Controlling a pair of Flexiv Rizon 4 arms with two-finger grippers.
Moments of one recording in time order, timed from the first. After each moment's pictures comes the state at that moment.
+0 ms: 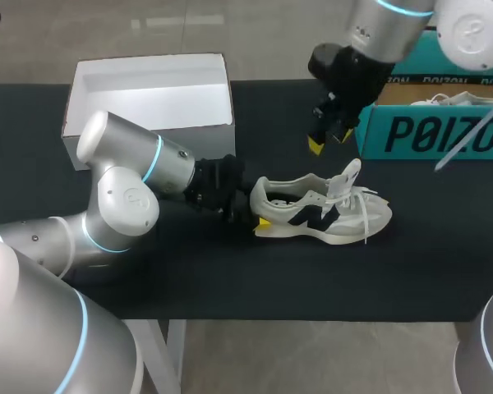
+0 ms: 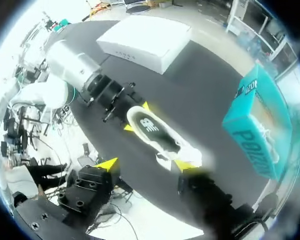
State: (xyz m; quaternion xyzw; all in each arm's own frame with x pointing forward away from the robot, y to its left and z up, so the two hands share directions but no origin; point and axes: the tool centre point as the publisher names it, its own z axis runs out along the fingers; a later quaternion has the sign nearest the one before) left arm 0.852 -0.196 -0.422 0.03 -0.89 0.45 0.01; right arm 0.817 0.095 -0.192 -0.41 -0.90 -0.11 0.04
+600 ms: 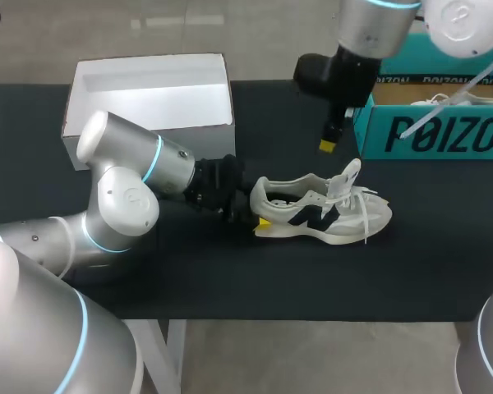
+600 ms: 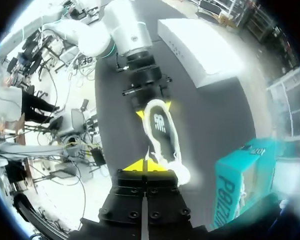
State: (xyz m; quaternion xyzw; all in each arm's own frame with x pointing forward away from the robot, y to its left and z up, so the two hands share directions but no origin) left arm 0.852 -0.196 -0.422 0.03 -0.89 0.45 0.01; right arm 0.814 0.095 -0.199 -0.13 -0.99 -0.08 0.02
